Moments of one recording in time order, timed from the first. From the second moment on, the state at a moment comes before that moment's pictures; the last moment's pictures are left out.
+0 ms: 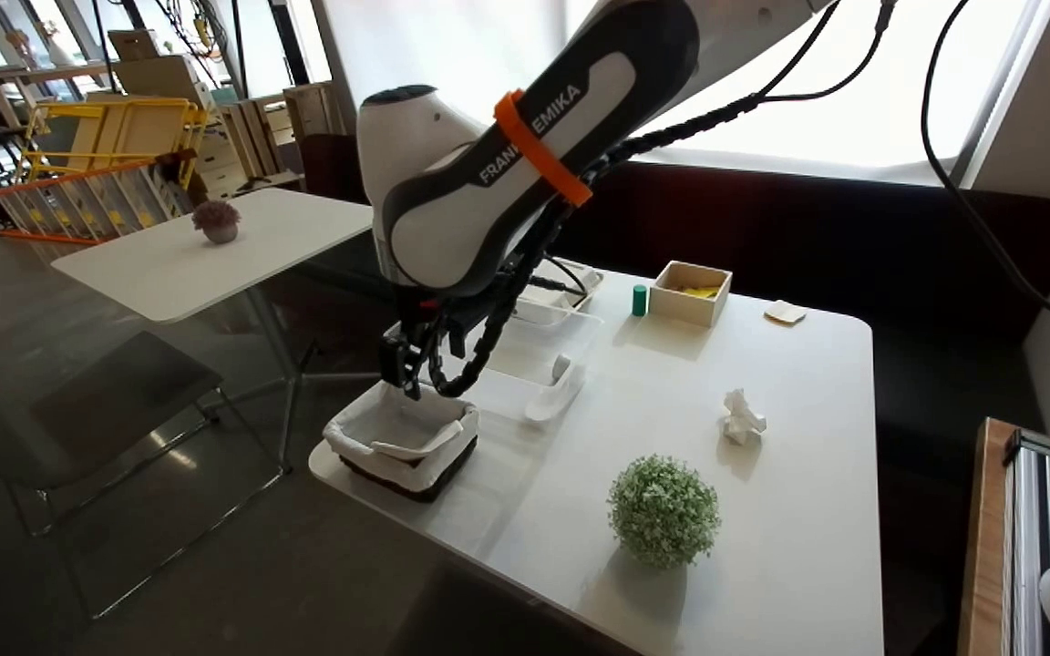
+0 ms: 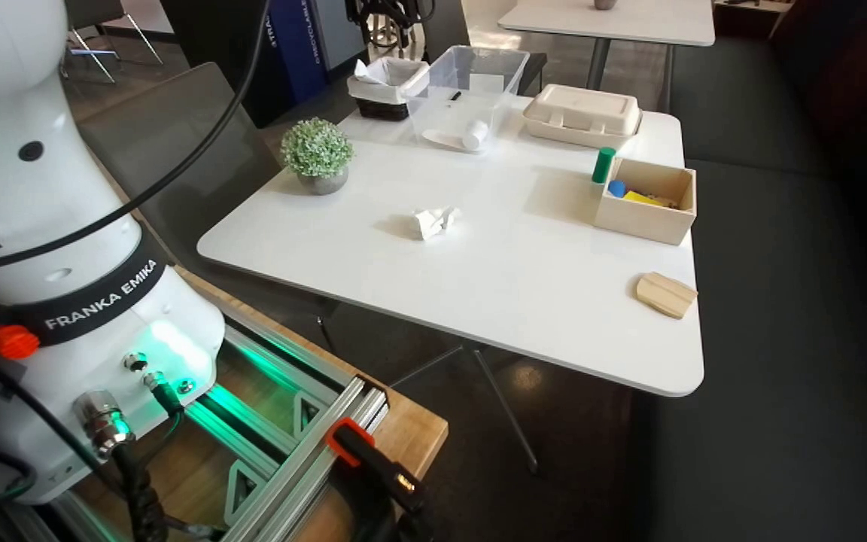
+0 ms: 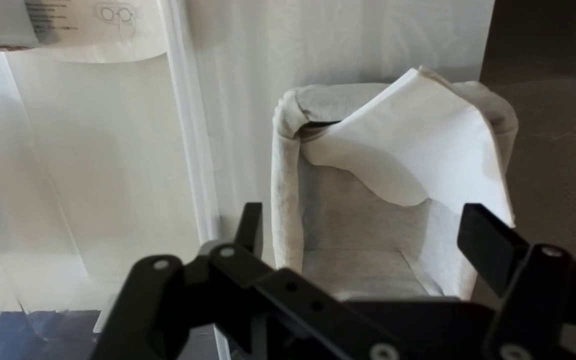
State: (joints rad) arm 0.23 0.63 0.06 -1.62 -0.12 2.37 0.19
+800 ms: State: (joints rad) arm 0.28 0.84 -0.01 -1.40 -0.16 2.37 0.25
